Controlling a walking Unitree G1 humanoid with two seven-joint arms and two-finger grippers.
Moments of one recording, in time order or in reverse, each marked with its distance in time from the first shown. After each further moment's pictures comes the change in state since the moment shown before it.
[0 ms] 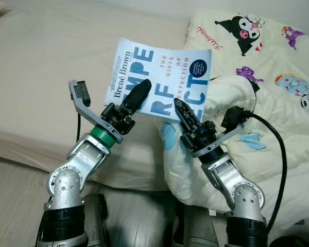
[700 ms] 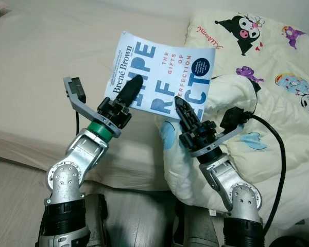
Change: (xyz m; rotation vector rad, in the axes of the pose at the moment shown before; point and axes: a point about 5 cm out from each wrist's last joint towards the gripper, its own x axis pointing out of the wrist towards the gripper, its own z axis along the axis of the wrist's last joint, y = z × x) left arm 0.004 0.003 0.012 -0.064 -0.080 0.030; right arm 0.002 0.002 -0.003 0.038 -0.036 0.041
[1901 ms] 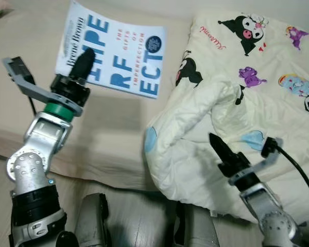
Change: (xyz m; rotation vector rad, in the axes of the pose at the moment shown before) left arm -0.013 -0.013 0.075 0.128 -0.200 0.021; right arm -0.108 -0.041 0.065 -0.612 0.036 -0.633
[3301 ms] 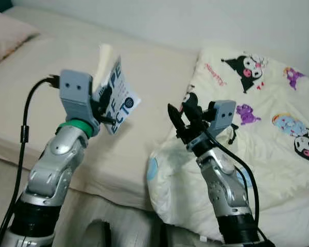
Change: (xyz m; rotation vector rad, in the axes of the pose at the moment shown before) left arm -0.012 0.035 -0.052 1.076 0.295 0.296; right arm 0.078 0.096 -0.016 -0.438 -0.126 0.204
